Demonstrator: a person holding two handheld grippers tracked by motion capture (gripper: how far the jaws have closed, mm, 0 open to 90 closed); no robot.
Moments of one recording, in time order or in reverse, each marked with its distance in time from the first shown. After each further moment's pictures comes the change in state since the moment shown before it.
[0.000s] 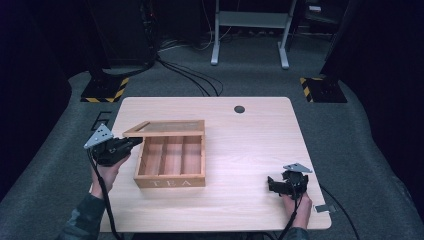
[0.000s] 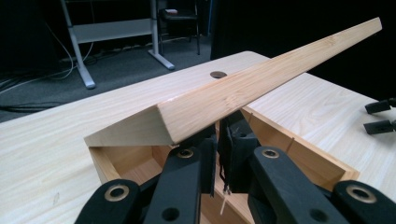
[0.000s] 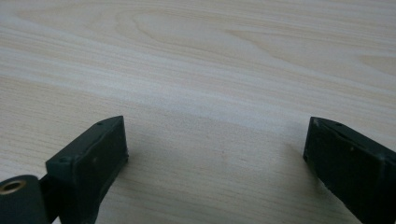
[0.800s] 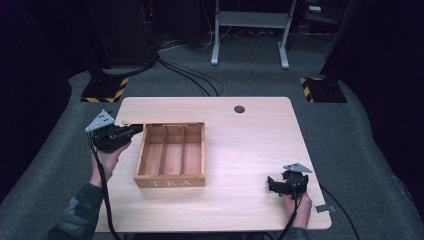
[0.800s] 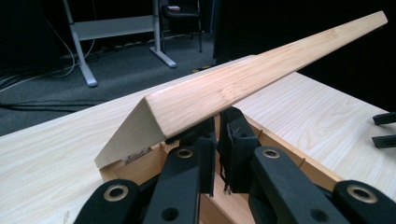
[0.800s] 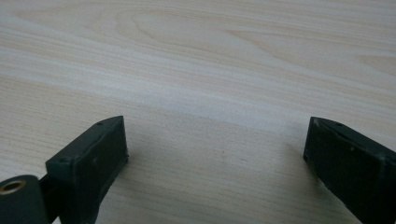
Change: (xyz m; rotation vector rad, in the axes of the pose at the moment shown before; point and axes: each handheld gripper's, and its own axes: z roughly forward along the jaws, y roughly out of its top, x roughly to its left) left arm 0.015 0.030 0.013 0.027 0.004 0.003; right arm 0.000 0.000 0.000 0.000 0.000 0.000
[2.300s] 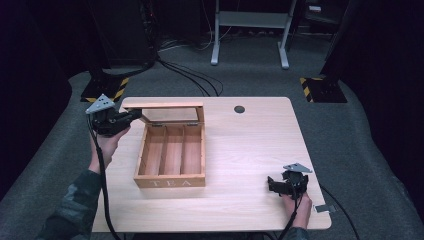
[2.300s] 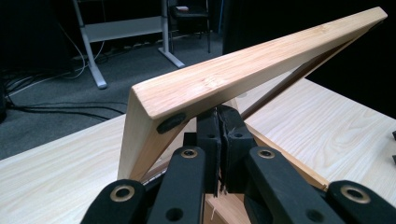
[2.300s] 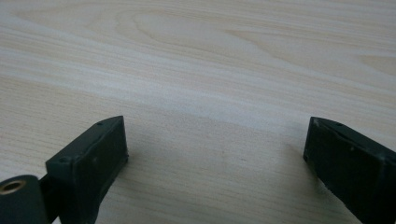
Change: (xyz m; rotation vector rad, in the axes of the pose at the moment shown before) left arm 0.016 0.033 0.011 0.009 0.029 -0.008; right arm 0.000 0.000 0.000 0.000 0.000 0.000
